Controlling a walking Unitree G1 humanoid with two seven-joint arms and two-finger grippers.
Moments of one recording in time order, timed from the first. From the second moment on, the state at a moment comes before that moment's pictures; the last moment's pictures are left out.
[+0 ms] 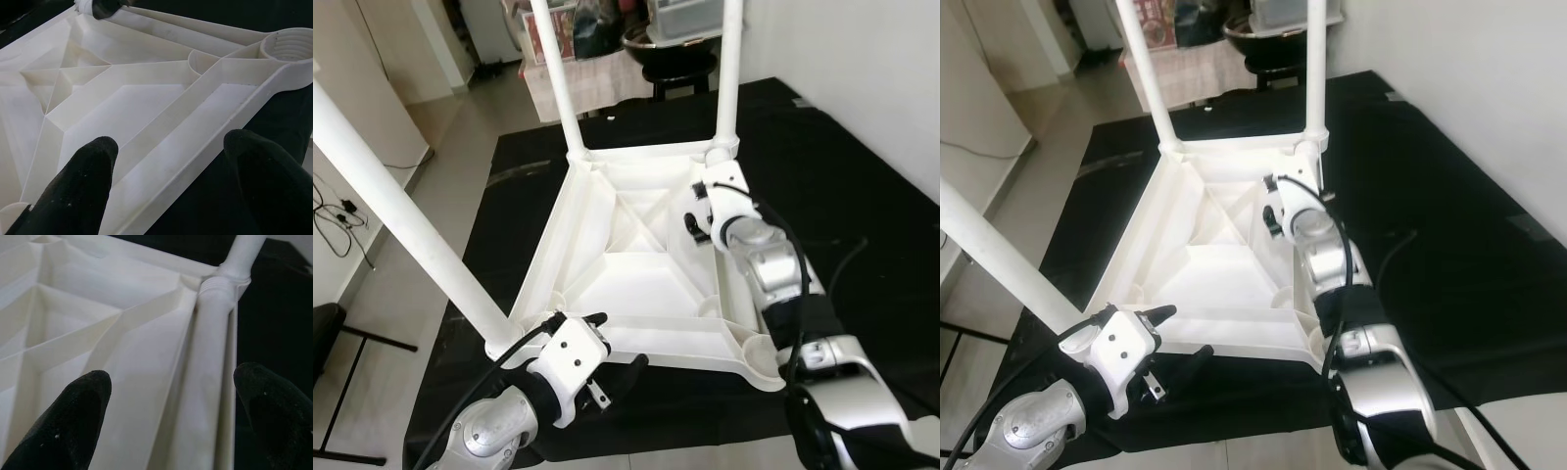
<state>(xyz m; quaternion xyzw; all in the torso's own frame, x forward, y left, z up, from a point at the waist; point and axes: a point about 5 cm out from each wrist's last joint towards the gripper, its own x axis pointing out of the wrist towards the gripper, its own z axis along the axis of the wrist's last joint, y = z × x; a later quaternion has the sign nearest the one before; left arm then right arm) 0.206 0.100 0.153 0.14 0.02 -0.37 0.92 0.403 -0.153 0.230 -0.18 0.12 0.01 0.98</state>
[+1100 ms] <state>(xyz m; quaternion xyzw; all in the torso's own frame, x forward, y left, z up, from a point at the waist) 0.223 0.121 0.142 0.16 0.14 -0.29 0.93 0.365 -0.207 0.248 -0.54 0.11 0.34 0.76</state>
